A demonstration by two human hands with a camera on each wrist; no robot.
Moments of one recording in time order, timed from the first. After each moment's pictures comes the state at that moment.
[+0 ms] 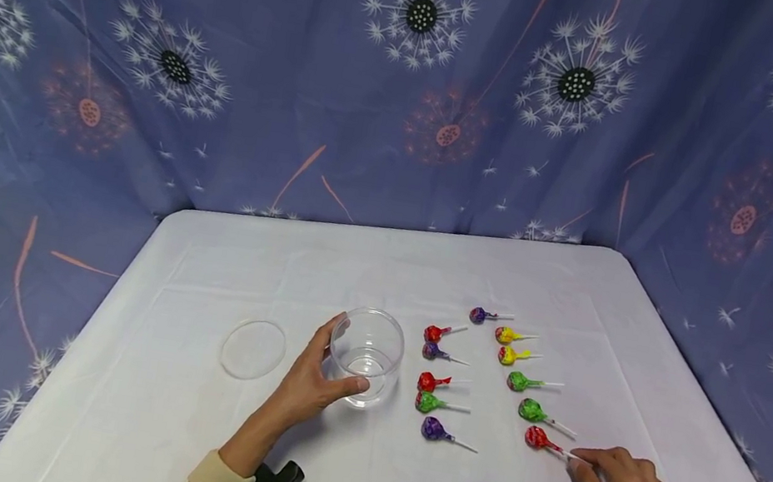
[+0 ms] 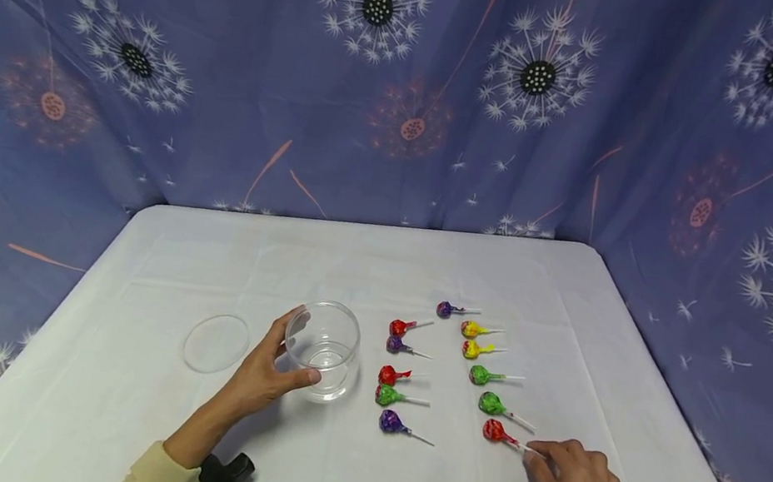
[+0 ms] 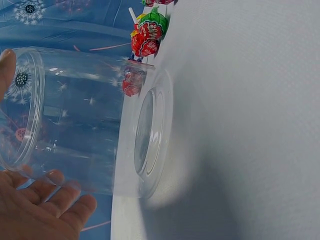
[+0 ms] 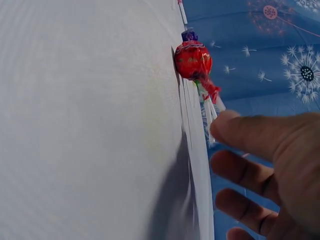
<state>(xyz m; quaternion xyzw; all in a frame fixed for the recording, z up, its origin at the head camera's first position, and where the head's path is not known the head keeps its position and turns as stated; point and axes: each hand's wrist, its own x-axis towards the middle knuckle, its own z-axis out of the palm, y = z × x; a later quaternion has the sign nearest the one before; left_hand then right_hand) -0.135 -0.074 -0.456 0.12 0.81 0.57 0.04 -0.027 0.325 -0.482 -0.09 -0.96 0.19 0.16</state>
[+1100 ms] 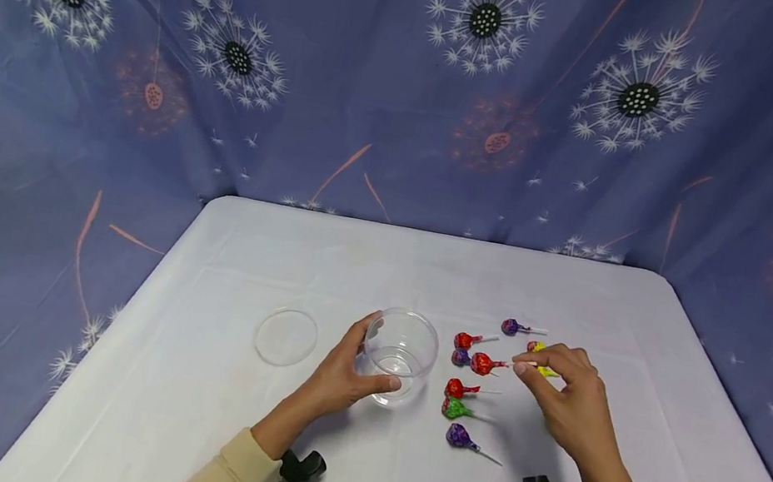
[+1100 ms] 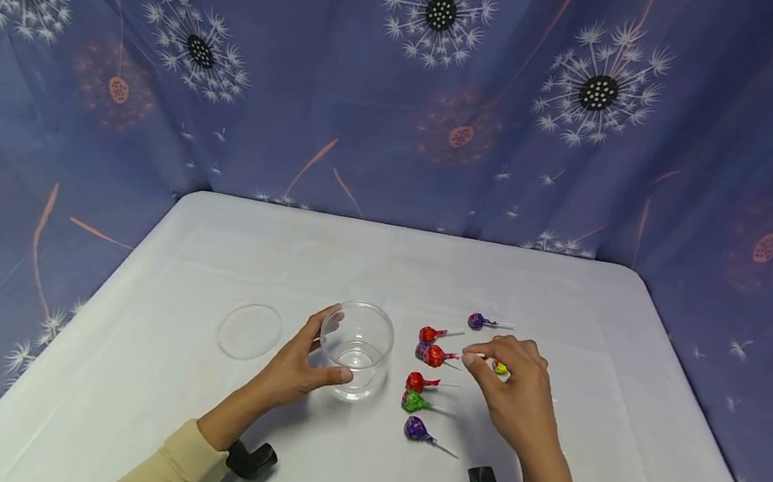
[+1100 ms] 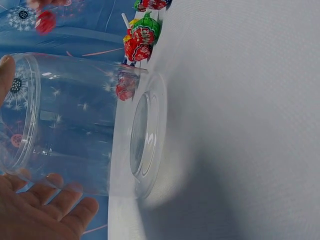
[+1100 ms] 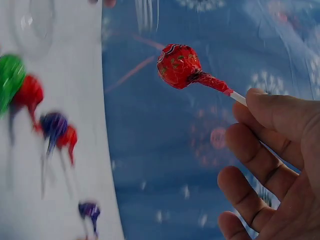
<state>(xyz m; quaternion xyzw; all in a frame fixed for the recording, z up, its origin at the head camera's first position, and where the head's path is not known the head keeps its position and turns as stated) -0.137 -0.084 -0.453 0.12 0.82 0.56 0.06 -0.114 0.215 -0.389 0.09 -0.91 0.36 0.19</state>
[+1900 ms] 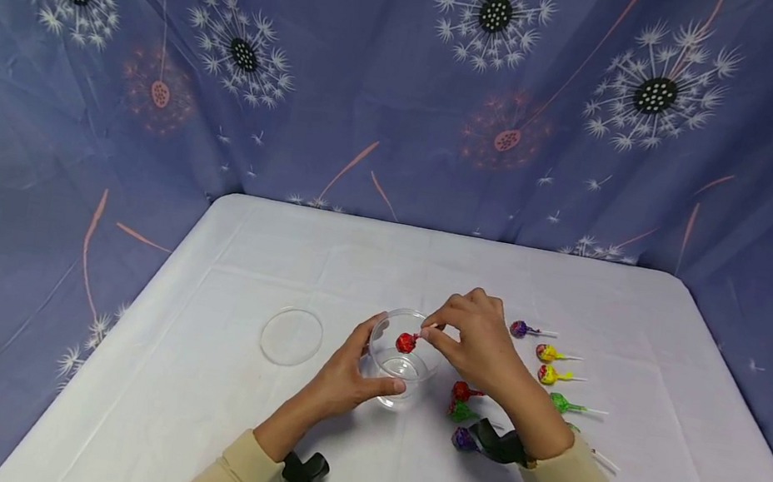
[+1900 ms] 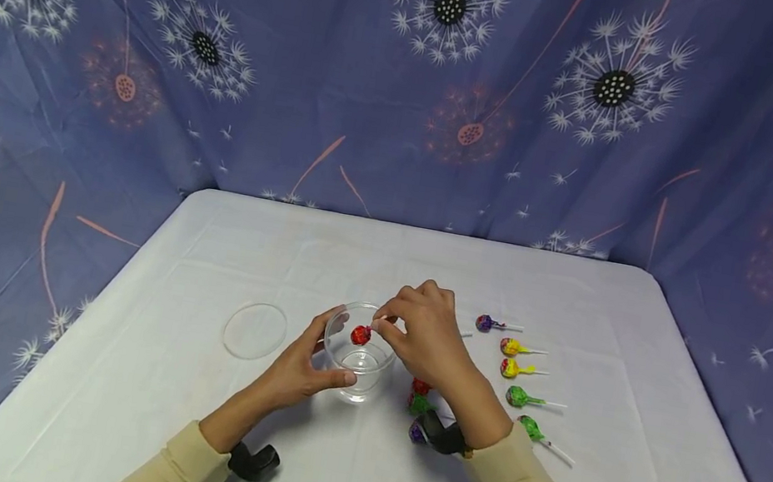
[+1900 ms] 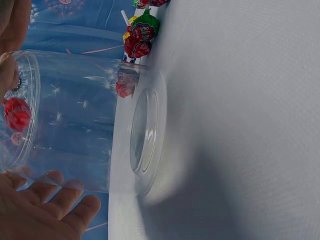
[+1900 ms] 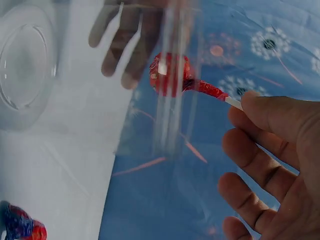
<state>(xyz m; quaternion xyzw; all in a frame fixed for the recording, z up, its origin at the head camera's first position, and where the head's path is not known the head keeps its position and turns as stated) -0.141 -0.084 -0.454 0.12 0.80 0.58 0.08 -0.171 0.123 -0.368 0.30 -0.91 0.25 0.14</state>
